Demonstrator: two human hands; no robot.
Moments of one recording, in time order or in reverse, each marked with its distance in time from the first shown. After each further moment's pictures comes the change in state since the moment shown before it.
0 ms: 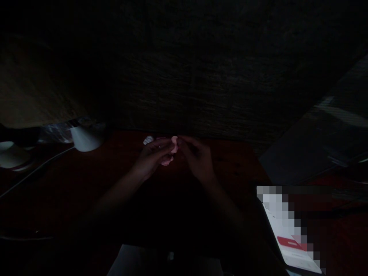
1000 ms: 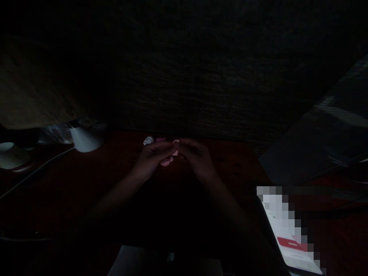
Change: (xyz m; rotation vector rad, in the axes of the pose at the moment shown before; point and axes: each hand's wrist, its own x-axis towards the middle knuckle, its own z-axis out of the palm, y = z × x) left_hand -0.003 0.000 0.002 0.078 0.007 0.065; right_hand 0.006 0.001 -0.001 0.237 -0.100 0.249
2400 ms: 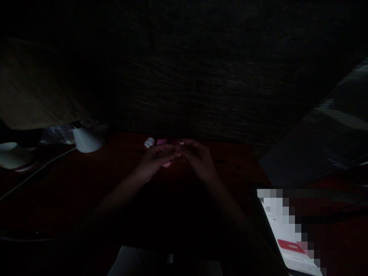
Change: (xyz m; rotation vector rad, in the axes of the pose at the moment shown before) left_hand 0.001 0.002 0.000 0.030 -0.107 0.017; right_hand 0.000 0.001 -0.003 -0.030 0.003 -0.057
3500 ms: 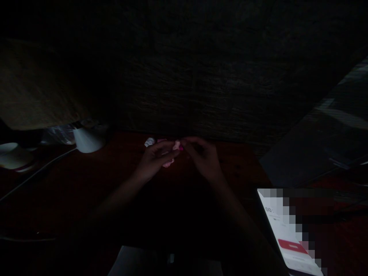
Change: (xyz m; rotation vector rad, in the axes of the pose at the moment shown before) left_hand -0.002 0.002 0.004 0.060 0.087 0.087; right_hand 0.000 -0.012 -0.011 -0.207 0.048 -0.162
